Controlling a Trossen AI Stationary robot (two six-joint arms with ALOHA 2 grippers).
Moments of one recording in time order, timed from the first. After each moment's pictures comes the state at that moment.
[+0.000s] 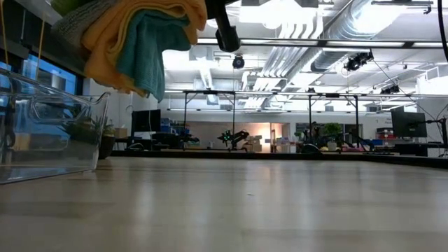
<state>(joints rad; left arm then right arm) -0.15 0.86 1.31 -1.10 -0.56 -0.68 0.14 1.83 1.42 0.03 -0.01 1.06</state>
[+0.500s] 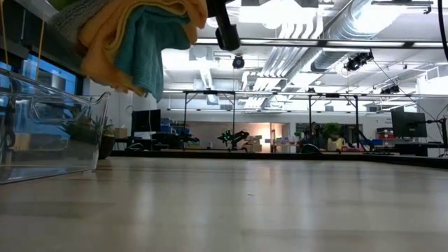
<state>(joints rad) -0.15 0.85 1.31 -1.13 -0.56 -0.71 0.14 1.83 1.42 0.03 -0.01 1.06</state>
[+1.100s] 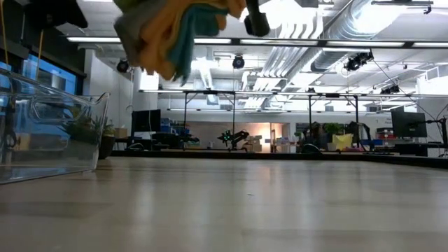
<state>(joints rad) -0.41 0.81 0.94 -1.08 -0.56 -1.07 0.12 1.65 1.37 -0.16 0.00 0.96</state>
